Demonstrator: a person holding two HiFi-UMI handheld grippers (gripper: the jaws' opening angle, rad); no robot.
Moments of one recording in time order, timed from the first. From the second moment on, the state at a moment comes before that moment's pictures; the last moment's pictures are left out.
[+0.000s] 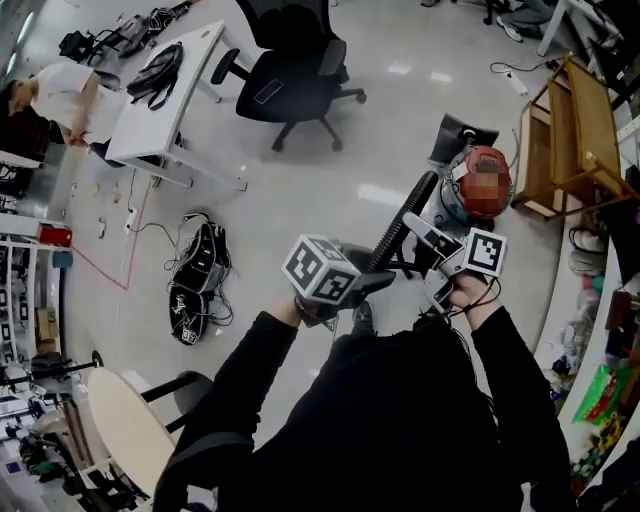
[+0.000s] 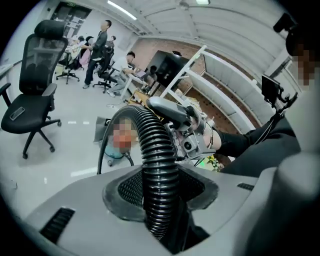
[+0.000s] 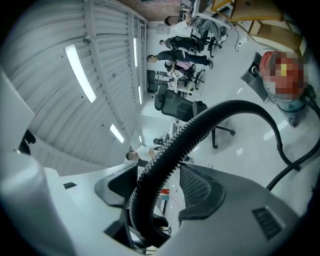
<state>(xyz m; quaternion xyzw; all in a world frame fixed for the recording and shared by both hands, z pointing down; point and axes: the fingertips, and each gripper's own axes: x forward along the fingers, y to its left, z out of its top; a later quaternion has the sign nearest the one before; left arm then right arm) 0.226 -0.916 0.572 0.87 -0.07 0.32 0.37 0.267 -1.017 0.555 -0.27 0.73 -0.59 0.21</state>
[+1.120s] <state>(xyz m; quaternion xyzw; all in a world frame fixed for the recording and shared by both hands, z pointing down) 0.286 -0.770 0.529 0.87 0.01 0.28 0.40 0.221 -0.747 0.519 -0.12 0.84 -0.51 0.17</state>
